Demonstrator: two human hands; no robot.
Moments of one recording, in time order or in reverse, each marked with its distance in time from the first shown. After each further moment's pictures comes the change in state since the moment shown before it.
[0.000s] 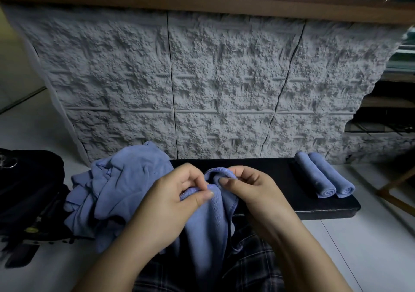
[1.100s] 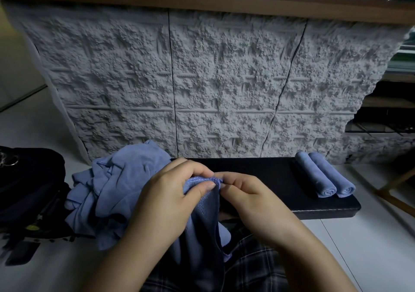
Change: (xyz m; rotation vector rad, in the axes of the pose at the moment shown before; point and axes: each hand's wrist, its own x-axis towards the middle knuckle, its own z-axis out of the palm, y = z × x) left_hand 0.004 0.002 0.000 0.399 0.186 0.199; right_hand -0.009 -0.006 0.006 -0.162 -0.332 -0.010
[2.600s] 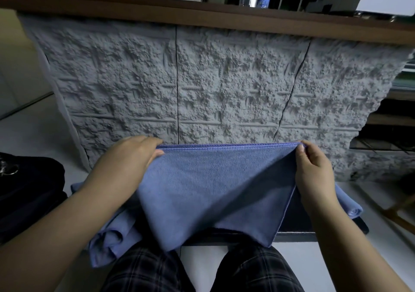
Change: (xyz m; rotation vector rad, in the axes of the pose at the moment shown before) left_hand 0.076 -0.075 -0.053 0.758 0.085 0.343; right_hand 0.045 -0.001 -0.126 -0.396 0.969 -0.284
